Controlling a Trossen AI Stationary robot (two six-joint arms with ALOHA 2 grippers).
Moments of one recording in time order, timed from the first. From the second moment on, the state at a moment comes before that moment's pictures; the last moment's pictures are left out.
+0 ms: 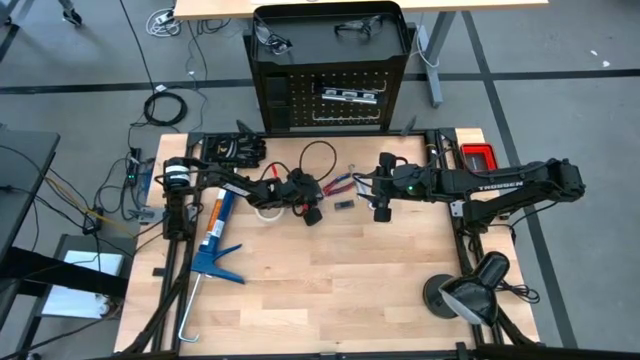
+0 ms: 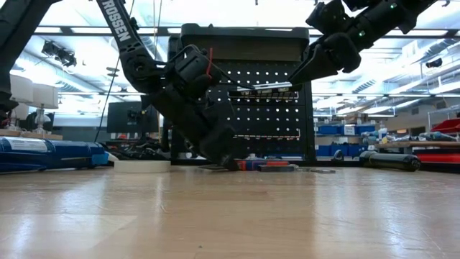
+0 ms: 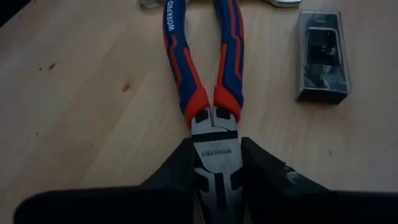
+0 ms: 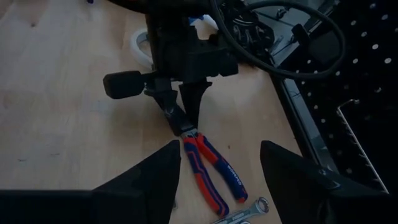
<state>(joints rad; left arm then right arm) 0.21 1.92 0.87 0.36 -0.21 -0.06 -0.09 1.13 0.68 -0.08 0.24 -0.29</state>
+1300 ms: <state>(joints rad) 0.21 1.53 0.87 0.38 -0.07 -0.09 0.00 1.15 0.68 -0.03 0.66 -0.87</state>
